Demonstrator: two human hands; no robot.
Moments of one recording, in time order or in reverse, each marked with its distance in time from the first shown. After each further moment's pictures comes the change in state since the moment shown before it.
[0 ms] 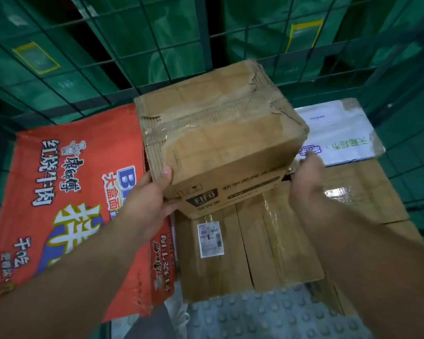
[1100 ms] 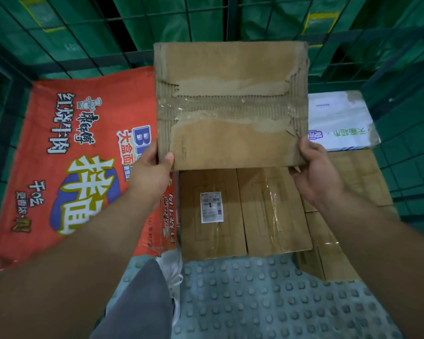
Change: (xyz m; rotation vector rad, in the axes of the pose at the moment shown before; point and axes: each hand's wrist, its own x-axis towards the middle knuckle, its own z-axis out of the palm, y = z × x) left_hand -0.019 -0.042 -0.047 0.238 0.081 0.363; right_hand -0.060 0.008 -0.046 0.102 -0.434 -0.027
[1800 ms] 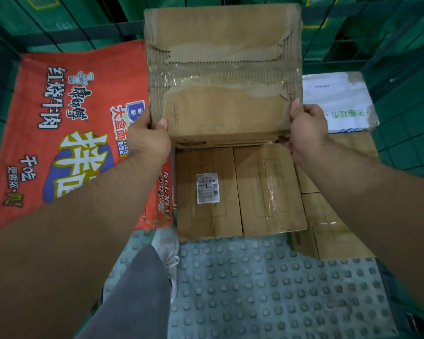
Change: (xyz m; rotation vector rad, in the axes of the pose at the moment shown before) left_hand 0.012 -0.001 0.015 0.306 0.221 0.099; right_hand -0.005 -0.009 0.032 -0.326 0.188 -0.128
